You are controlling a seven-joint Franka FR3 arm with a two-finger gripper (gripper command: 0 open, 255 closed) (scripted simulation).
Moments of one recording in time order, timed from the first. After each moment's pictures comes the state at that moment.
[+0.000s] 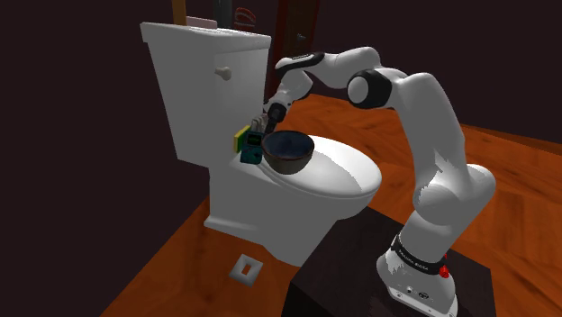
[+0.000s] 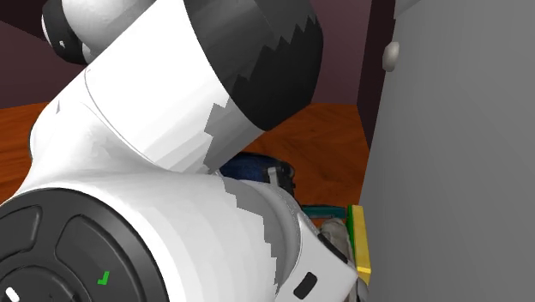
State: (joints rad) arm -0.34 0.78 -0.05 -1.22 0.77 1.28 -1.07
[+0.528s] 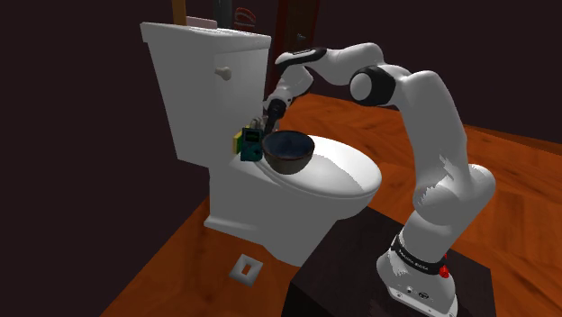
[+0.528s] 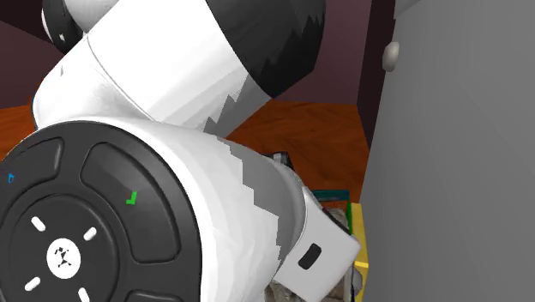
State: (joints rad) arm -0.34 0.75 -0.04 -1.23 0.78 1.24 -1.04
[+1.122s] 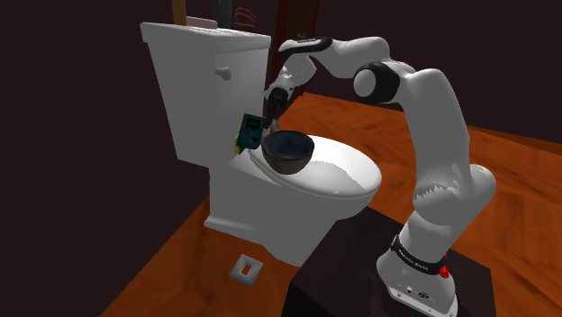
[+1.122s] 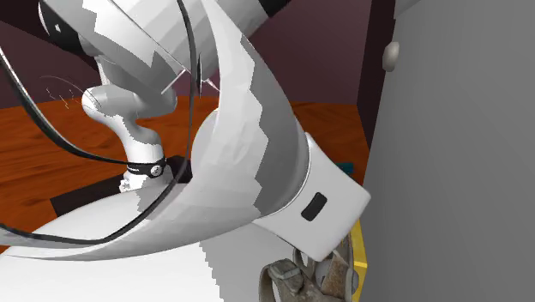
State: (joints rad) arm -0.35 0.71 -0.03 -1.18 0.79 1.17 -0.98
